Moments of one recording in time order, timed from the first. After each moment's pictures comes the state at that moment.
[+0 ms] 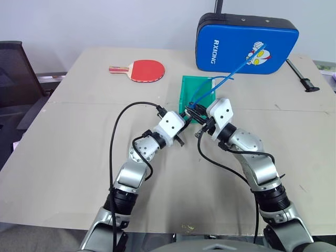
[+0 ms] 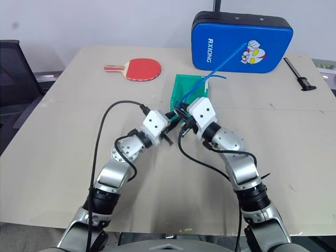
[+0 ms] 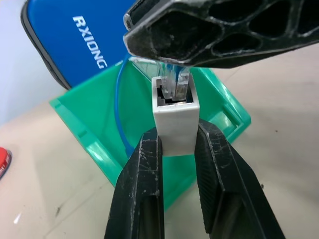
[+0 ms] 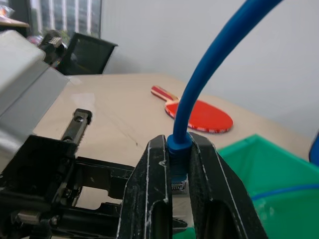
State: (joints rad) left arm -0.32 0.26 -0.20 -0.04 0.05 0.02 -0.48; right arm -0.39 -0.15 0.25 -0.22 0.08 0.27 0.46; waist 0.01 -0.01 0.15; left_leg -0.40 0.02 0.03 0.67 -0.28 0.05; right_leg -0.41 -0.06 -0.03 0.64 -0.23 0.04
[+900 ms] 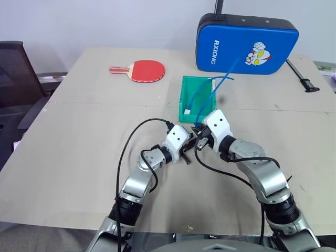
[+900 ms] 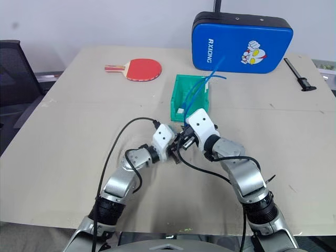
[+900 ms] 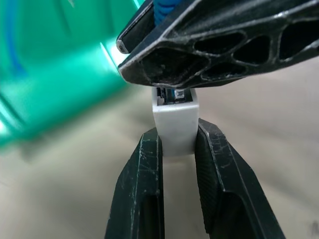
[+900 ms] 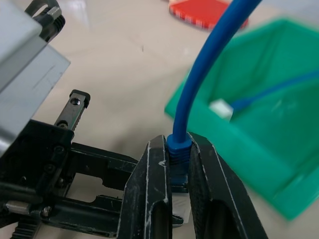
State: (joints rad) left arm -0.25 0.20 -0.25 0.01 -0.04 0.18 -0.61; right arm -0.32 -0.22 0.31 -0.36 0.07 0.71 0.41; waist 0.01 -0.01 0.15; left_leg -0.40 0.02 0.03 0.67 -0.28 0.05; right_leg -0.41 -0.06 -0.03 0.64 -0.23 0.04
